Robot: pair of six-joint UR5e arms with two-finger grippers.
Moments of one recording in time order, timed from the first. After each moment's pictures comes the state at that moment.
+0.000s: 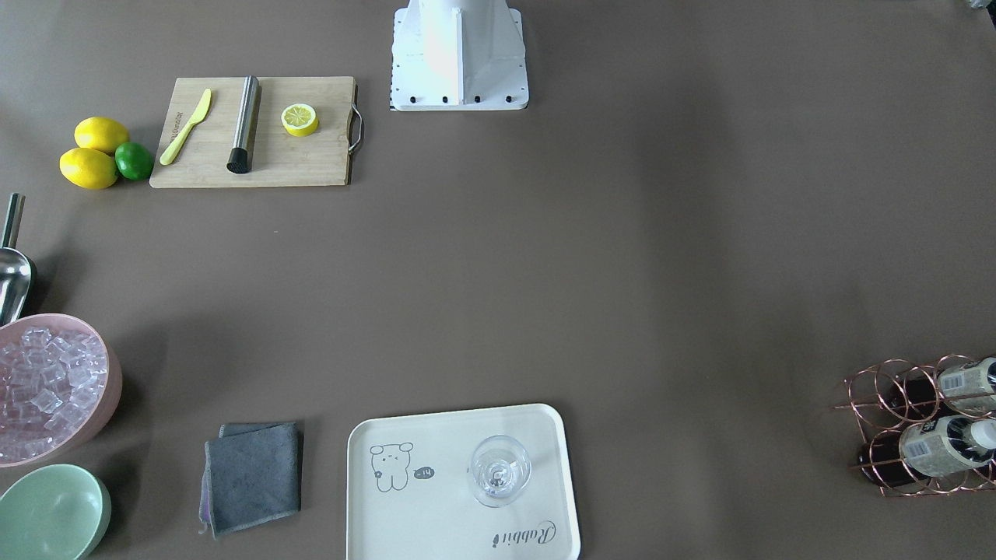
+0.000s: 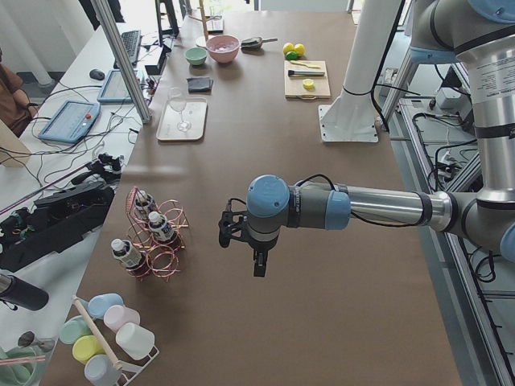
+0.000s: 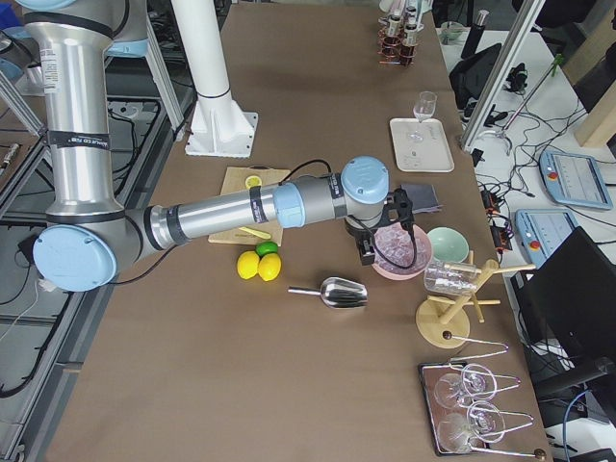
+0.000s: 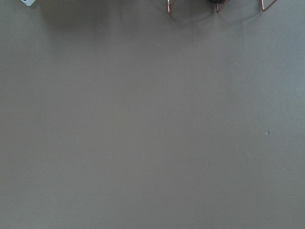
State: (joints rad) left arm -1.61 -1.31 -1.92 -1.55 -2.41 0.01; right arm 1.53 -1.55 1.82 -1.57 2.56 0.02
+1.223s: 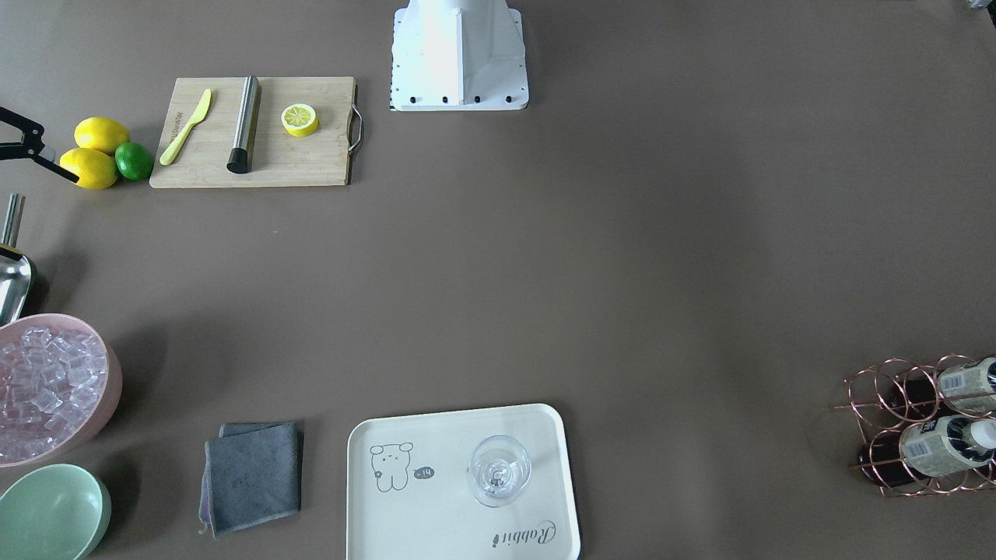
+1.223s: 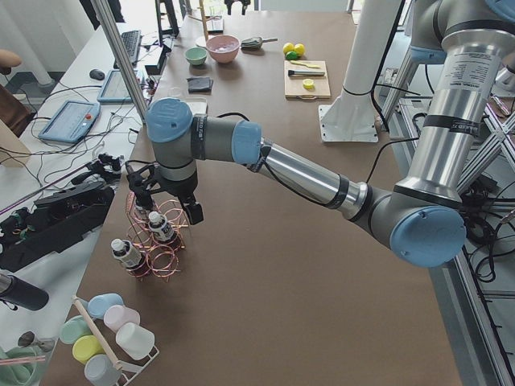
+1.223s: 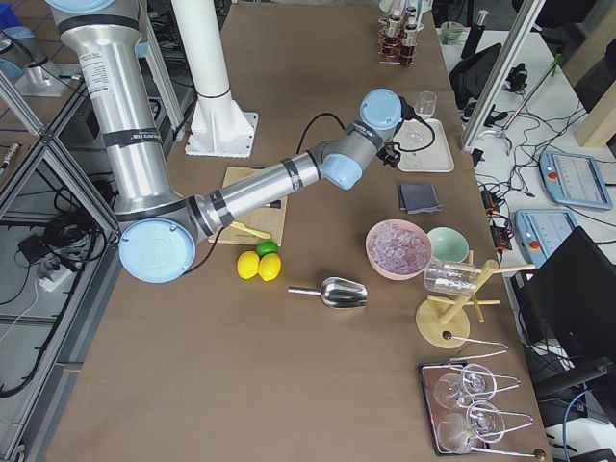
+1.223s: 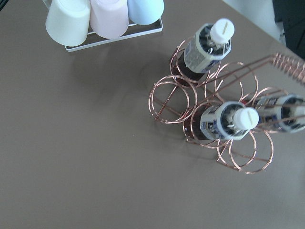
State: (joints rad) left arm -1.68 -1.82 -1.75 -1.24 -2.41 -0.64; right arm 1.31 -1.34 1.79 -1.04 2.70 0.02
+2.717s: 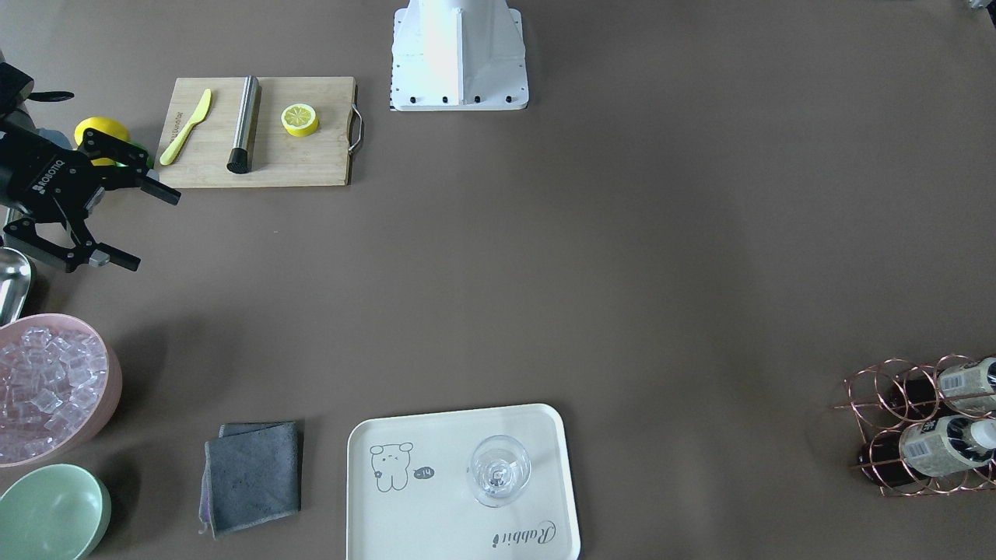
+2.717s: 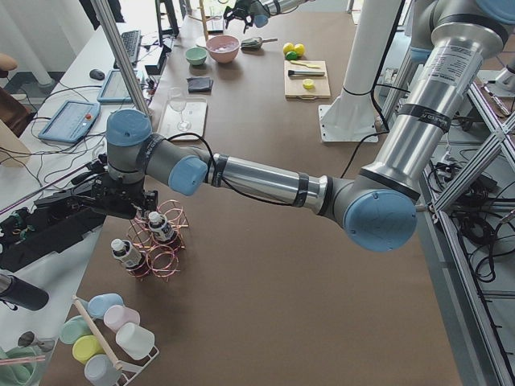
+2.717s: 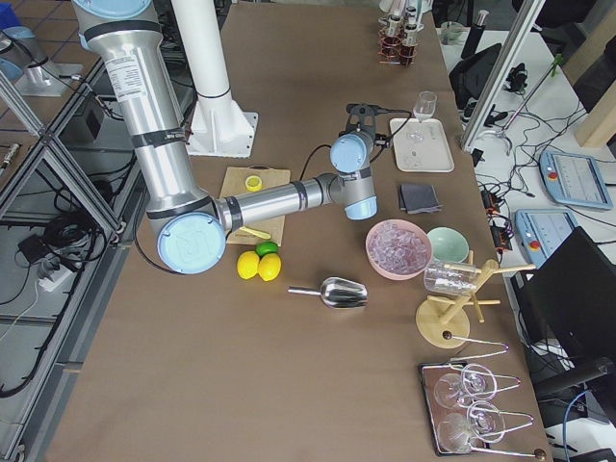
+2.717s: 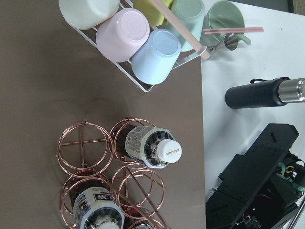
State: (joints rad) left arm -1.60 -1.99 -1.37 -1.86 -2.28 -1.91; right arm 1.10 -1.30 1.51 0.06 2.36 0.26
